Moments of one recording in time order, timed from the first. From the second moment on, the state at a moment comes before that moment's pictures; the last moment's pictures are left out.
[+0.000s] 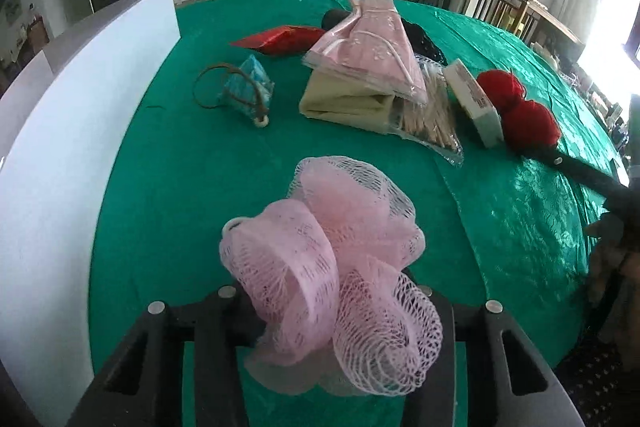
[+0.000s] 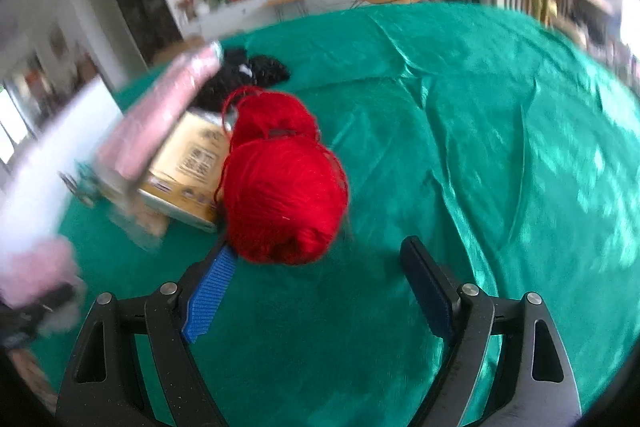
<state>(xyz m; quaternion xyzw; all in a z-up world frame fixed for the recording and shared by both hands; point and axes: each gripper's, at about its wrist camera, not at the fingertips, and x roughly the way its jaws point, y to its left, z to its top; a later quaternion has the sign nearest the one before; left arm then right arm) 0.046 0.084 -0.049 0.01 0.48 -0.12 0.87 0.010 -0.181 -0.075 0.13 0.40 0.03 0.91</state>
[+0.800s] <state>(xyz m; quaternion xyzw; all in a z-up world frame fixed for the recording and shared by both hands) 0.055 0.061 -0.075 0.05 0.46 -0.11 0.88 0.003 -0.143 -0.077 0.03 0.42 0.01 0.91</state>
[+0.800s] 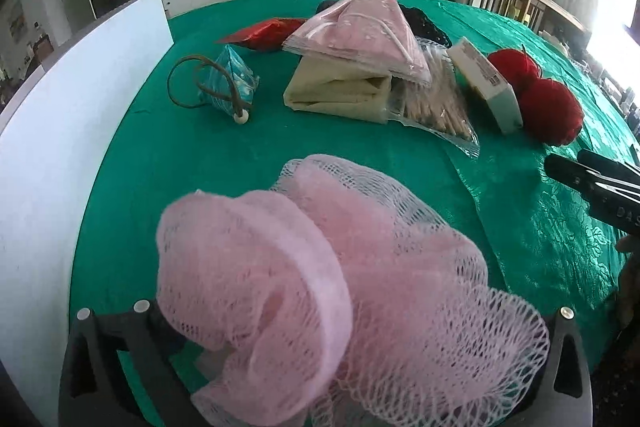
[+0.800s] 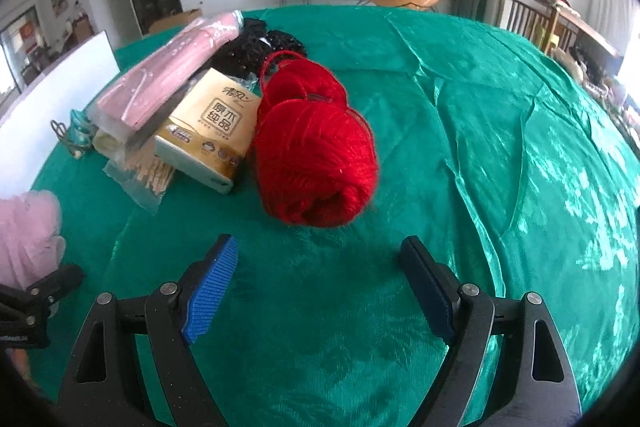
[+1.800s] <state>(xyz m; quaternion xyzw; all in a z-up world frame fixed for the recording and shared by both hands) 0.040 0.095 -0.018 -0.02 0.48 -0.18 0.86 0.035 -0.189 -0.016 0.08 0.53 0.05 0.84</state>
